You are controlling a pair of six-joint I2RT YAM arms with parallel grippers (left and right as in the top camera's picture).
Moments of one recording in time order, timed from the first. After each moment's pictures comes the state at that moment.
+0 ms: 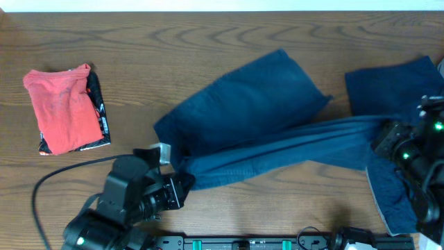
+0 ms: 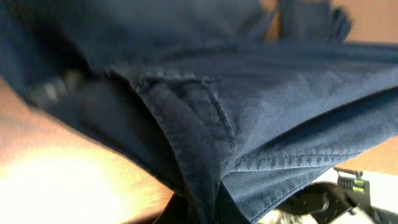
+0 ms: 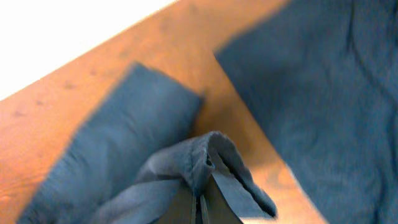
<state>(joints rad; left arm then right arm) -0.41 0.57 0.78 -0.97 0.37 -0.72 -0.17 0.88 1.28 -1.08 -0.06 0.35</state>
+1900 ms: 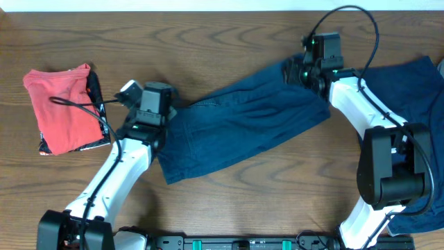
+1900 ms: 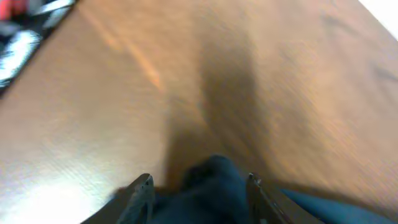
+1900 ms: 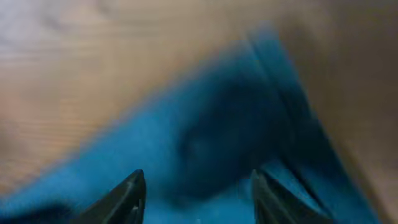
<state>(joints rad) -0.21 1.42 0.82 -0.34 -0.34 -0.91 0.13 1.93 1.31 -0.35 -0.18 0.34</state>
